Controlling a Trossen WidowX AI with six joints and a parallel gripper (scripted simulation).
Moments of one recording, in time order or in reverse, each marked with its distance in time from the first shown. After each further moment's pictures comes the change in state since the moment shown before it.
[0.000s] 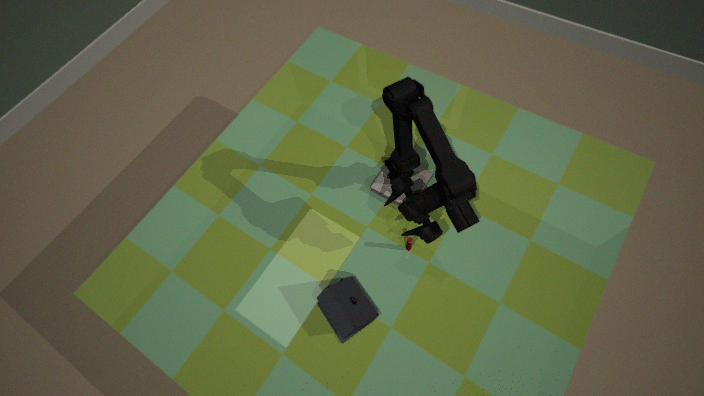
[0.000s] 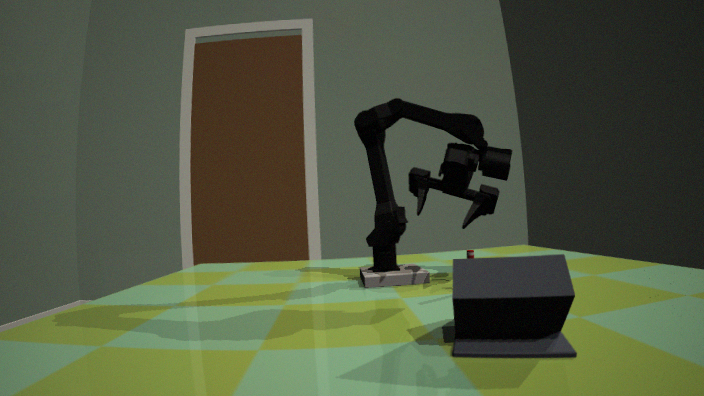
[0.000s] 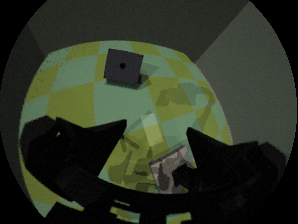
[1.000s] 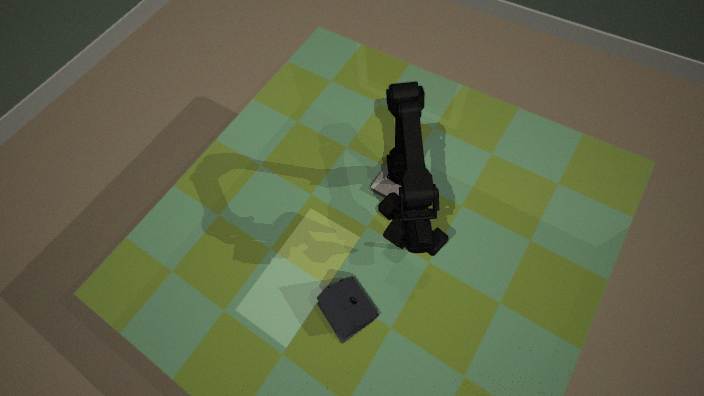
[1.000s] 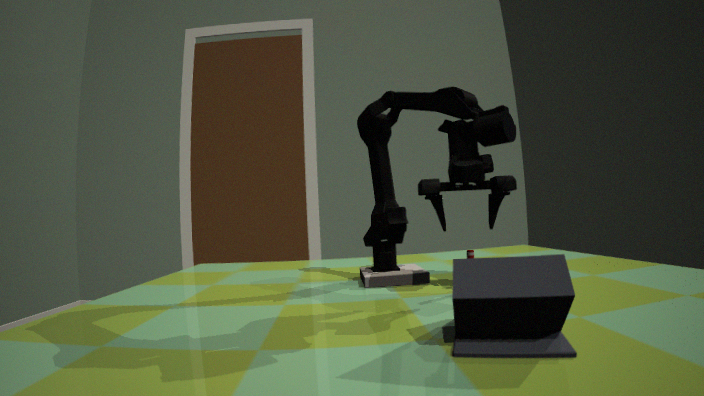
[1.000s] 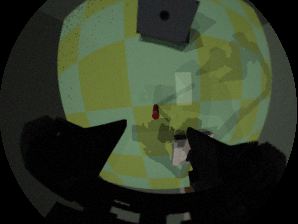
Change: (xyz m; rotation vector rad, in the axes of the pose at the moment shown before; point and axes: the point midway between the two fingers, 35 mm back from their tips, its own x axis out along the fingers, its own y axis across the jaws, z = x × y) arm -0.001 0.044 0.004 -0.143 0.642 0.396
